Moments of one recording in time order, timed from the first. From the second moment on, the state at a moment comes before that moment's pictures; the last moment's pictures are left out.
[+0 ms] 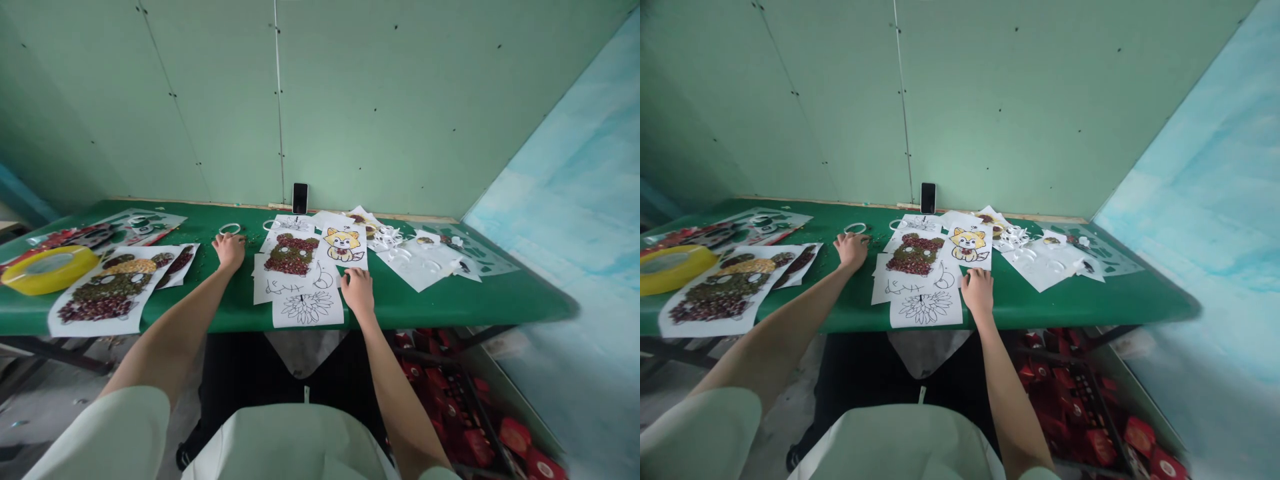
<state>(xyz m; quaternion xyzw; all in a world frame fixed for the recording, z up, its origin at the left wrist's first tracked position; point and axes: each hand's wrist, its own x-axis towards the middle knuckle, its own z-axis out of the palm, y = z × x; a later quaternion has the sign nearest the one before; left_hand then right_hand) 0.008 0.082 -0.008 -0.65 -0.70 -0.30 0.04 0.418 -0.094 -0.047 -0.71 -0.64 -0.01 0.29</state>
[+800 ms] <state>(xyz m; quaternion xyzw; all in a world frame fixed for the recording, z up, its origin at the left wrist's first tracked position) 0.004 0.103 -0.014 -0.64 -0.72 -0.24 0.00 0.418 -0.092 -0.048 -0.71 -0.64 -0.01 0.29</state>
